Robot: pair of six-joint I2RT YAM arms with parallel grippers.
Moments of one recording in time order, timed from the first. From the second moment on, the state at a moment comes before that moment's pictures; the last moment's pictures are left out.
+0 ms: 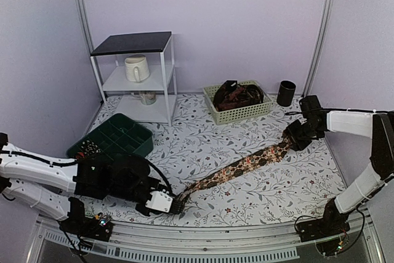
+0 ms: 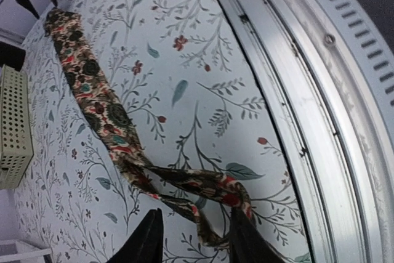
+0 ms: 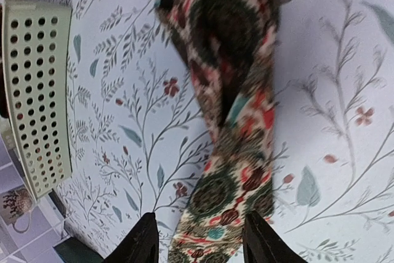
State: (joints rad) left arm -1.27 1.17 0.57 -0.22 0.04 0.75; right arm 0.13 1.51 0.88 -0.41 -0.12 1.13
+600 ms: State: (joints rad) left arm -1.20 1.32 0.62 -0.15 0.09 0.50; right arm 0.30 1.78 1.09 -0.60 -0.12 1.32
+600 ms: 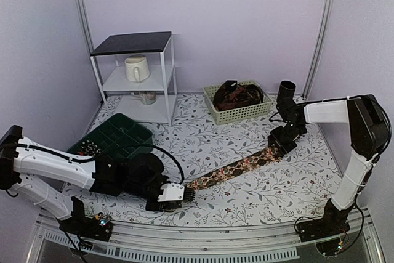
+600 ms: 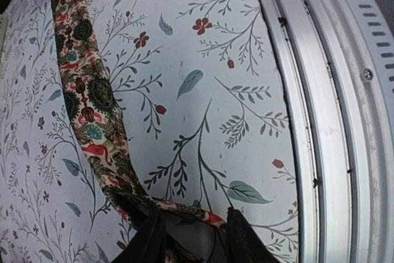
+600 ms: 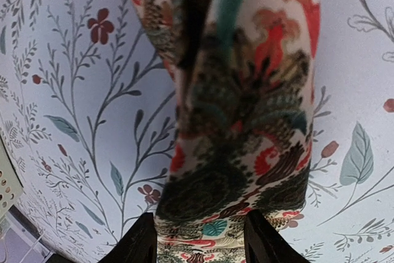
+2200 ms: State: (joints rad) left arm -1.01 1.47 0.84 -0.29 0.01 0.16; right arm 0.30 1.30 0.28 0.61 -0.22 0.96
